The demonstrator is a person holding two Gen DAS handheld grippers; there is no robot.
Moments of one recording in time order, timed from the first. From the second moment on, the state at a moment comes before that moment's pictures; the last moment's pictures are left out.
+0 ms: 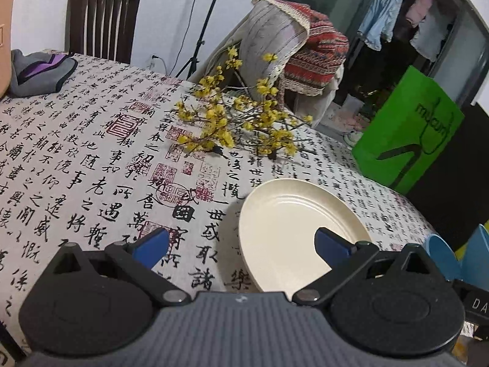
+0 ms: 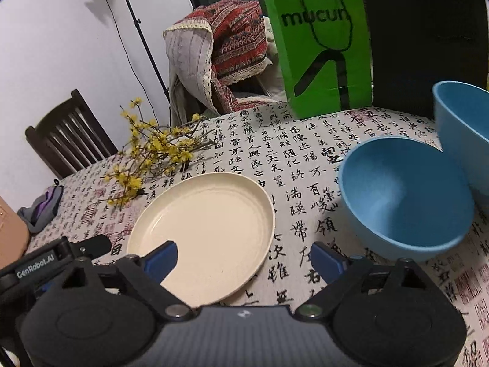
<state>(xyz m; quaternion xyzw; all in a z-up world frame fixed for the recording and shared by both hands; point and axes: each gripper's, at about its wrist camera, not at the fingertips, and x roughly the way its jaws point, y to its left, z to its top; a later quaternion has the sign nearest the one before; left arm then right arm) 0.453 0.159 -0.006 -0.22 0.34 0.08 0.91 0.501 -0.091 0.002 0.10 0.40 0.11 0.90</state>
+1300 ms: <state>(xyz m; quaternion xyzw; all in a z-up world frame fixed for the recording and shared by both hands) 0.481 0.150 -0.056 -0.18 0.32 0.05 0.93 0.579 -0.065 -0.058 0.04 0.41 0.08 0.91</state>
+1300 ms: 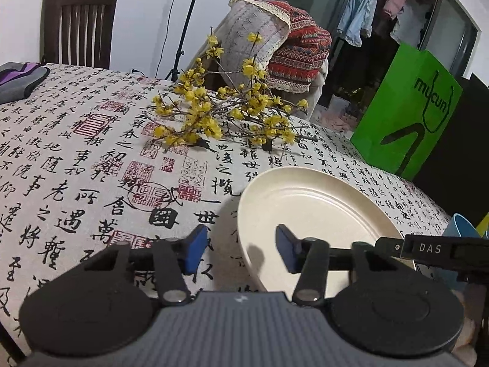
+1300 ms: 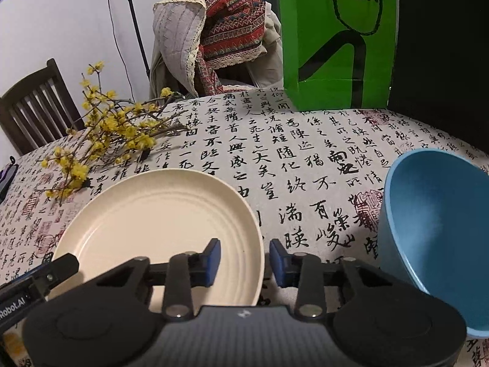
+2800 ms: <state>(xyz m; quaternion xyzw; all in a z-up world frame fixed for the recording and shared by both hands) 0.475 0.144 -0.053 -0.10 0.32 0.09 0.94 0.538 -0.044 -0.050 -0.06 0.37 0.16 0.91</state>
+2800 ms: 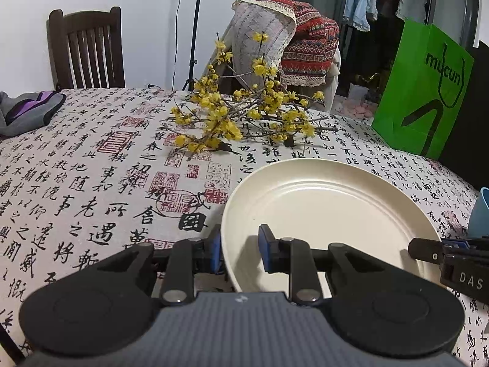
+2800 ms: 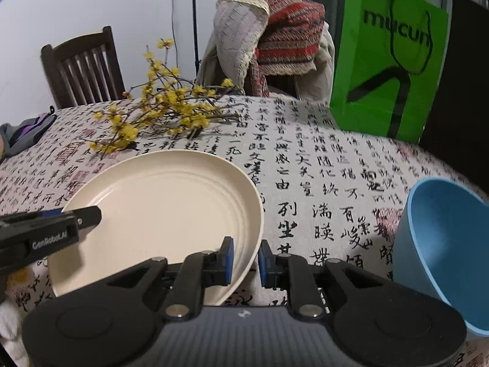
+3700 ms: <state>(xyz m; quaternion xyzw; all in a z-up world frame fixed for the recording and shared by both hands) 0.438 0.131 -0.014 -0.08 0.27 0.09 0.96 0.502 -0.061 -0.013 -0.05 0.32 0.17 0.93</state>
